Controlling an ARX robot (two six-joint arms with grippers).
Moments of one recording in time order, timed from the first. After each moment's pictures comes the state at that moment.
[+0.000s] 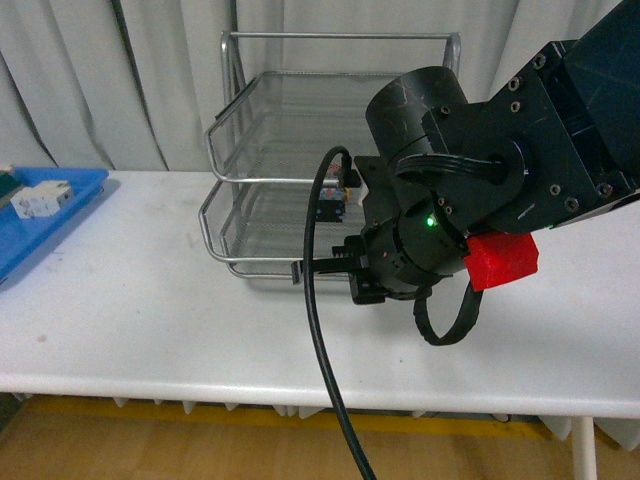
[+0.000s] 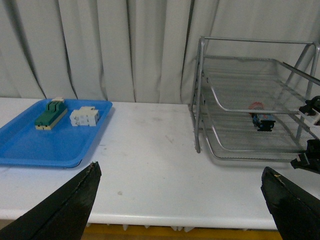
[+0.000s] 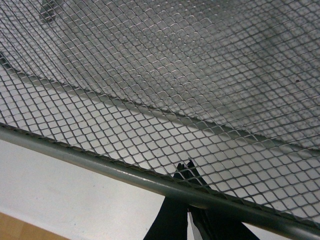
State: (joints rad) left arm 0.00 0.01 0.01 0.00 0.00 -0.01; right arm 0.45 2.21 1.38 -0.02 0.00 0.20
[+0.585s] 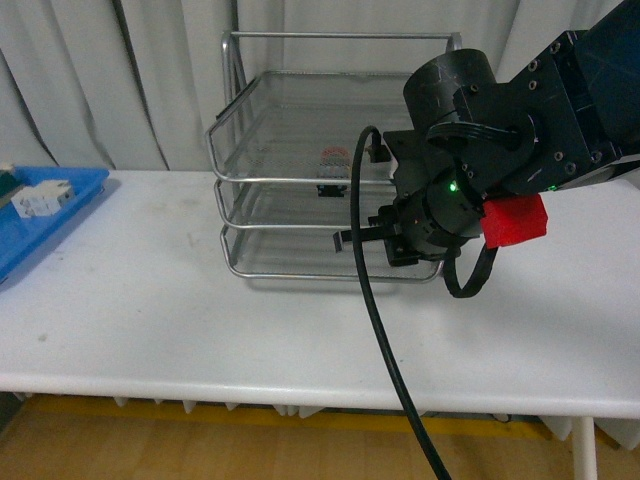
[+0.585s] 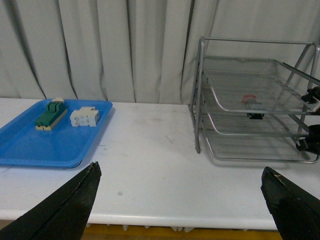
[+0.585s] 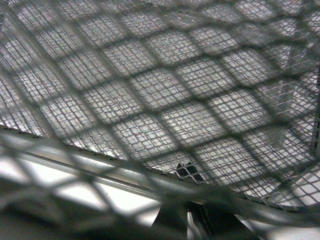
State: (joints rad) left arm 0.00 0.01 0.01 0.00 0.00 -0.01; right arm 0.37 2.29 1.52 -0.04 0.05 0.09
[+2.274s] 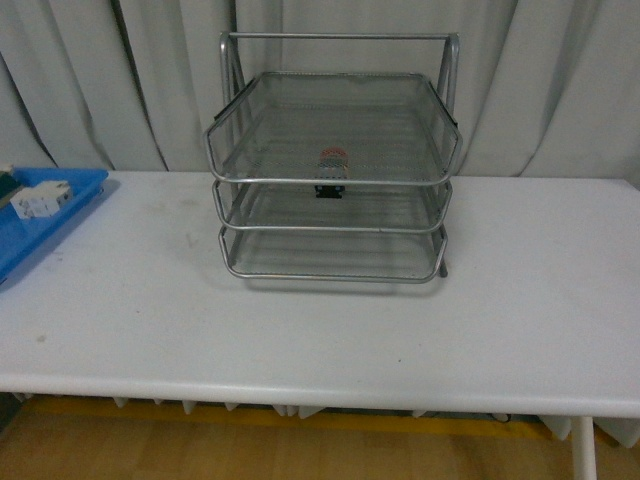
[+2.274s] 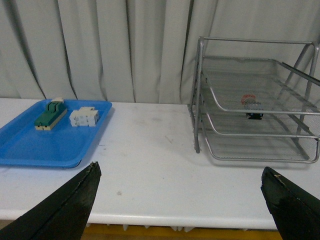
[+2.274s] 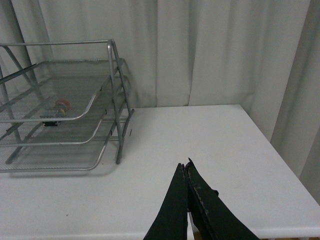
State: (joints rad) left arm 0.00 0.01 0.01 0.00 0.00 -0.01; right arm 0.00 0.59 0.01 0.58 0.00 0.01
